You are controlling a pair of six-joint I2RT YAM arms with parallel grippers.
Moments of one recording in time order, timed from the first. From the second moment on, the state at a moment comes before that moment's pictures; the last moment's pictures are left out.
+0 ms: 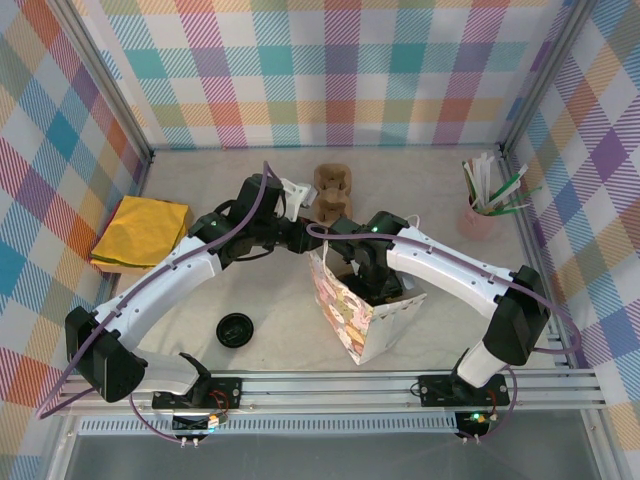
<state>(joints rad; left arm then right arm) -0.65 1.35 1.27 -0.60 0.36 -0.34 0.92 1.60 1.43 -1.43 -0.06 0.54</state>
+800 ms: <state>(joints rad) -0.63 1.35 1.30 -0.61 0.20 -0.29 0.89 1.70 1.57 -1.40 -0.05 0.48</state>
